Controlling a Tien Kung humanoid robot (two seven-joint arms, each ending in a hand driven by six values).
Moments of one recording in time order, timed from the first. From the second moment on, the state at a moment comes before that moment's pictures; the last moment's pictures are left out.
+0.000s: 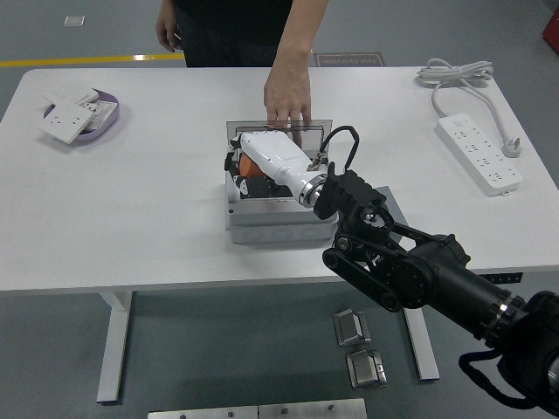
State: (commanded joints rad) left arm 0.11 0.14 -1.08 -0.18 0.76 0.04 0.07; right arm 0.76 0.00 0.62 0.94 -2.07 -0.19 -0.04
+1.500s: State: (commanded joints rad) left arm 0.10 0.15 -1.13 -0.18 0.79 0.04 0.07; right arm 0.81 0.00 0.60 0.79 -2.12 -0.15 0.04
